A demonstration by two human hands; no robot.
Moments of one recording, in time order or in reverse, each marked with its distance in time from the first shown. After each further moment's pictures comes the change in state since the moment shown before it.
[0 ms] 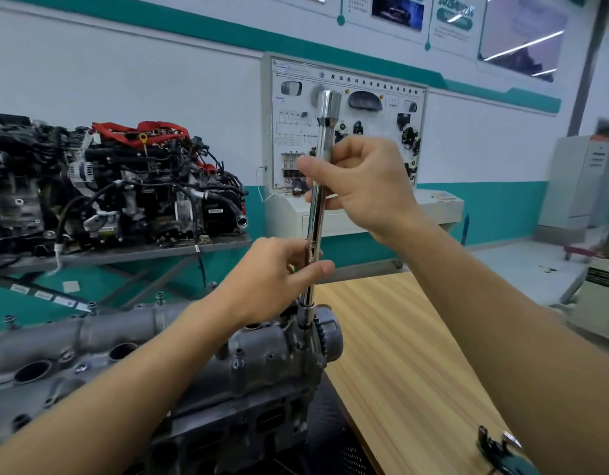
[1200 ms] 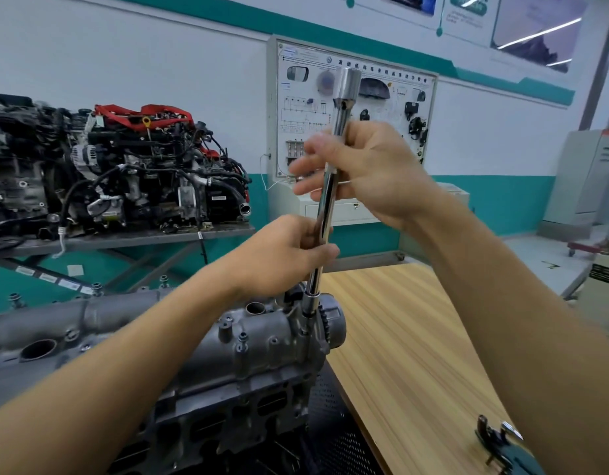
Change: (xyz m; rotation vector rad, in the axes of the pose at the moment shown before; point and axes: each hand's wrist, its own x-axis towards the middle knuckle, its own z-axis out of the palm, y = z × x) left_hand 0.007 0.013 -0.008 -0.144 -0.163 -0.193; right_hand -0.001 -0.004 -0.002 0.115 -0.238 0.059
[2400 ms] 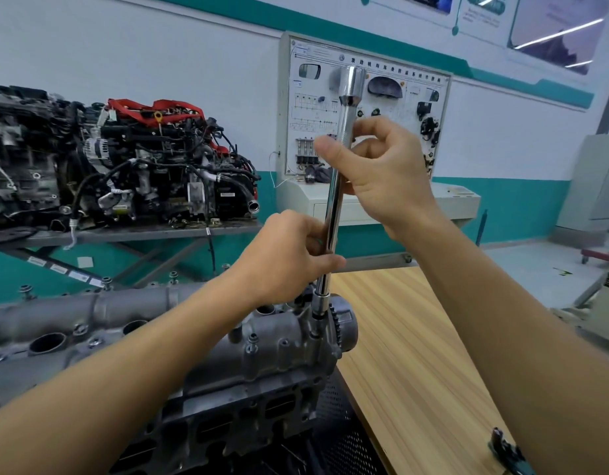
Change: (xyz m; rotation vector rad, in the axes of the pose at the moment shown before) left_hand -0.002 -0.007 0.001 0.111 0.159 0.078; right_hand 0.008 0.023 0.013 -0.157 0.315 -0.082
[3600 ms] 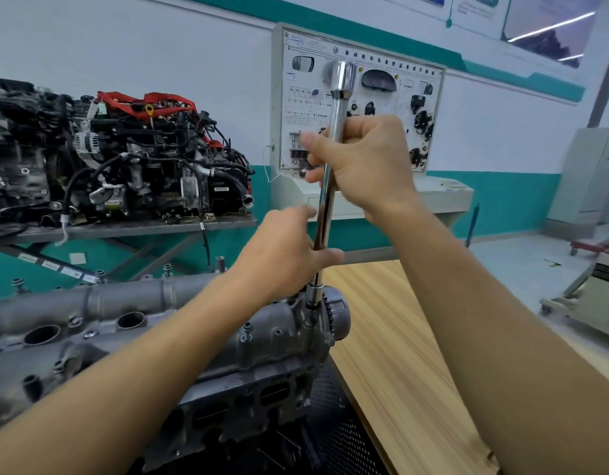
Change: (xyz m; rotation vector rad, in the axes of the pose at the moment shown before) left_hand -0.001 0.004 0.011 0.176 0.059 -0.090; right_hand -0.002 -0.014 0.007 0.023 -0.024 0.038
